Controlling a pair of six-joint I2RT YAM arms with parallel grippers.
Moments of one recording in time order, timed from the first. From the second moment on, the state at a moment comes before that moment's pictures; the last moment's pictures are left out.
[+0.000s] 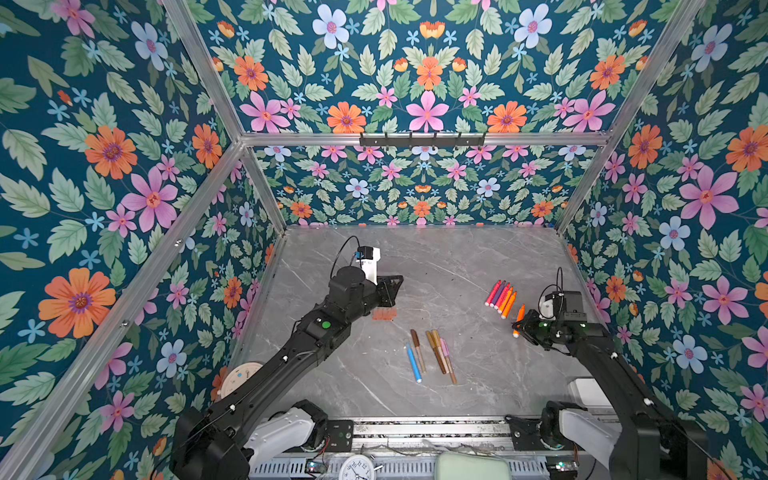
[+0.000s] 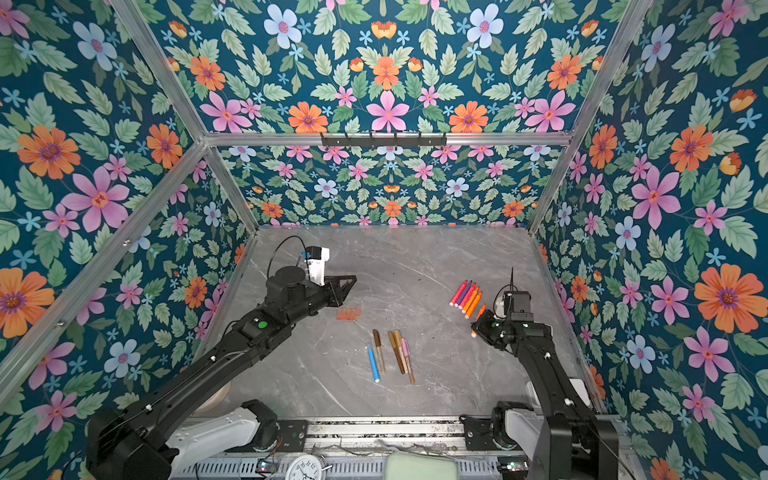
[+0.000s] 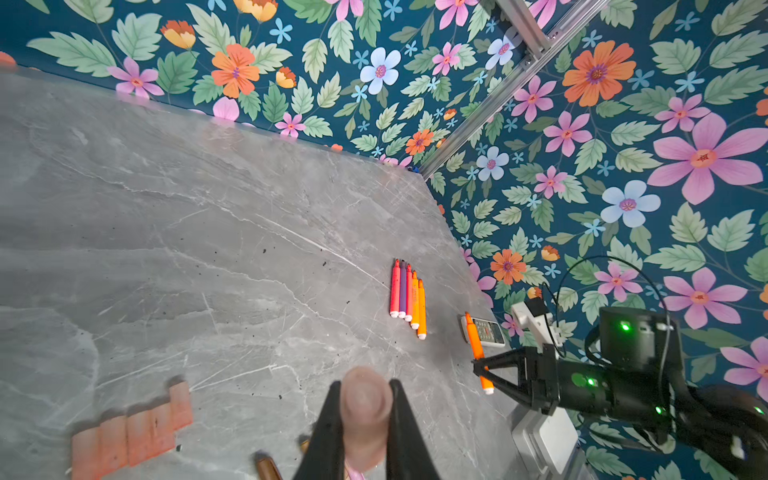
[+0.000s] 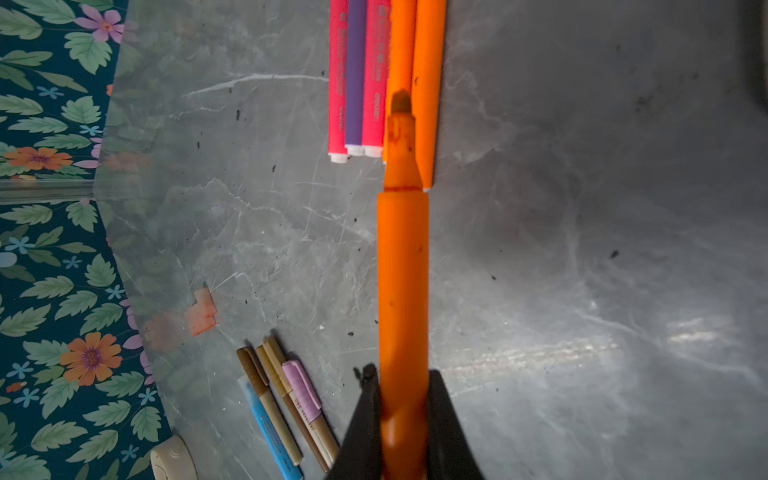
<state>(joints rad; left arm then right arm) -0.61 1.06 0.84 -0.10 0.15 -0.60 -0.10 1.11 0.63 -0.56 -0.41 0.60</state>
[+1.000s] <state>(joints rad) -0.61 1.01 0.73 -0.09 0.20 -0.62 -0.14 1.59 0.79 -0.33 -0.35 0.55</state>
